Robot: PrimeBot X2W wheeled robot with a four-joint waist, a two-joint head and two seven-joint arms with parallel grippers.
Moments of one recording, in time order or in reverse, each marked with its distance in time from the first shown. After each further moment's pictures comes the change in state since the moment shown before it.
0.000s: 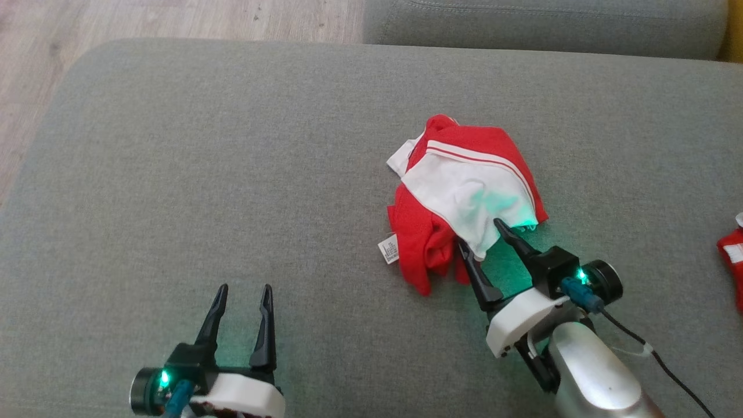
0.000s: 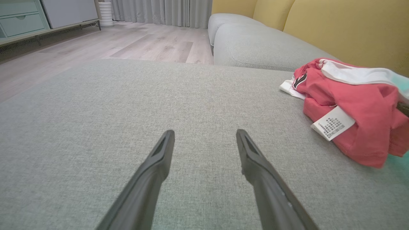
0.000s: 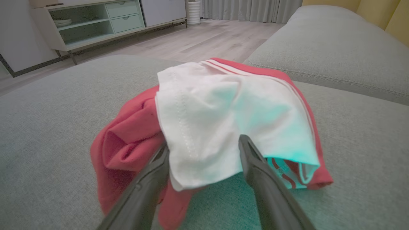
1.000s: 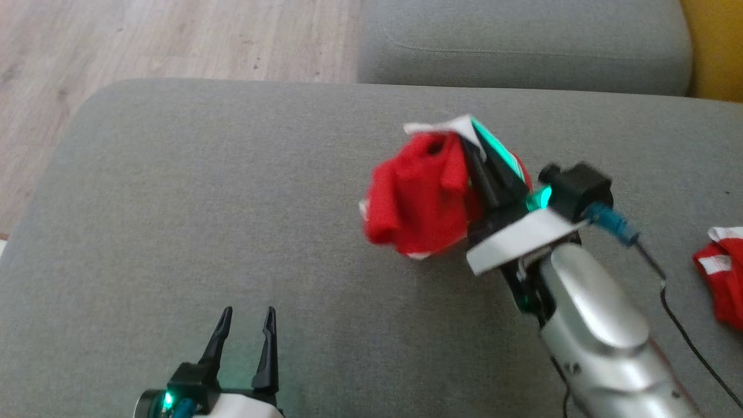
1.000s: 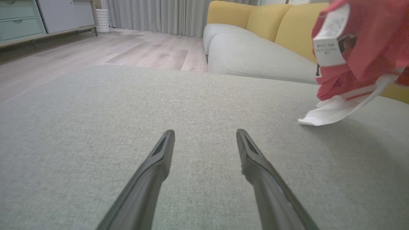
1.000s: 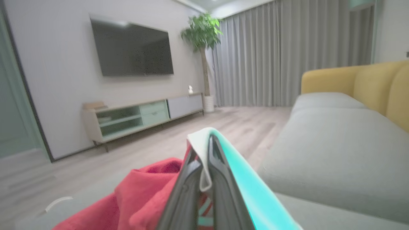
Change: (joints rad) left arm 0.048 0.000 -0.003 0.008 -0.014 -0.019 0.000; right arm -0.141 -0.007 0.062 -0.197 0.212 0.000 0.000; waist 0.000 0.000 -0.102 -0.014
